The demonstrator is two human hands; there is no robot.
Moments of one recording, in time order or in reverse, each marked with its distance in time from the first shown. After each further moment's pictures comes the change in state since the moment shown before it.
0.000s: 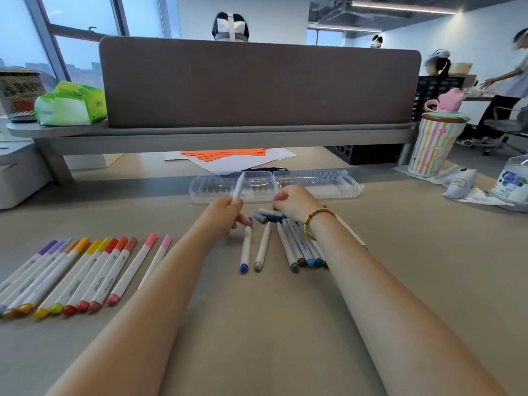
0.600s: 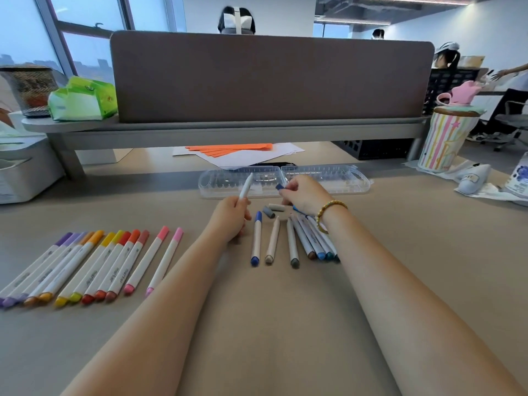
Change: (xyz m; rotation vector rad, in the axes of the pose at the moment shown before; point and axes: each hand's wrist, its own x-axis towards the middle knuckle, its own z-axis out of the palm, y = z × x) left_hand -0.003 -0.012 0.005 -0.131 0.073 -0.042; right_hand -0.001 -0.006 -0.002 0.033 0.020 -0.022
